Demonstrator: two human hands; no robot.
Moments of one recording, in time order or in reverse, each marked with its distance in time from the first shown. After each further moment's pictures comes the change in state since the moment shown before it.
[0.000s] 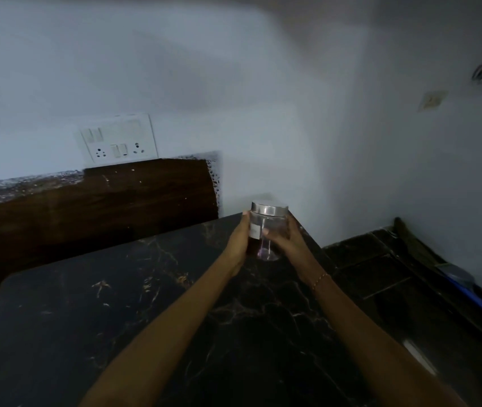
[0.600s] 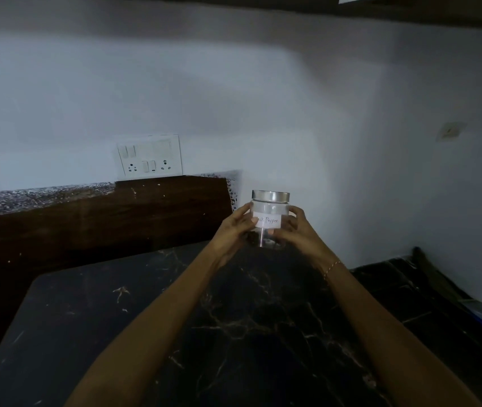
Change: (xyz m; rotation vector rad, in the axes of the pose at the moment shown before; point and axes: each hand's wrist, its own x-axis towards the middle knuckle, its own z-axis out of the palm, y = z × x) left_hand -0.016 0.055 -0.045 -0.116 -0.097 0.163; right_hand 0.022 -0.057 0.010 -0.137 -0.125 -0.102
